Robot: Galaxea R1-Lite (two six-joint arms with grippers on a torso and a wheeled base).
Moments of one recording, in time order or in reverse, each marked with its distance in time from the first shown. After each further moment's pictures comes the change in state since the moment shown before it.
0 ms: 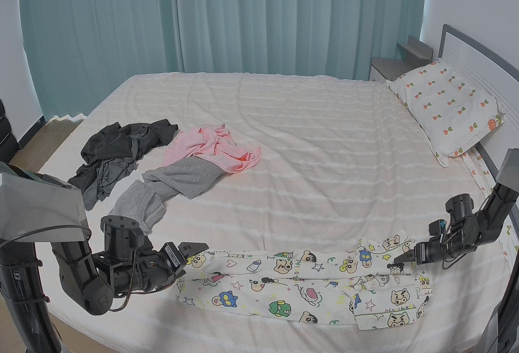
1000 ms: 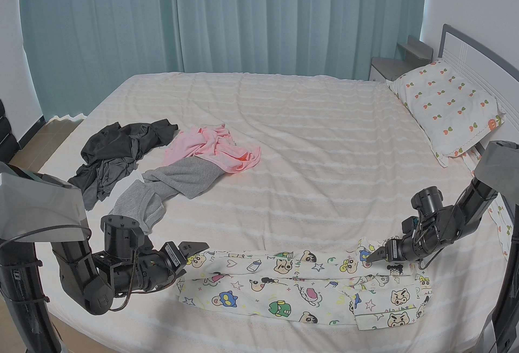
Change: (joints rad) left arm 0.000 0.000 -0.004 0.000 0.000 0.000; right arm 0.232 -0.024 -0.115 0.161 -0.118 0.263
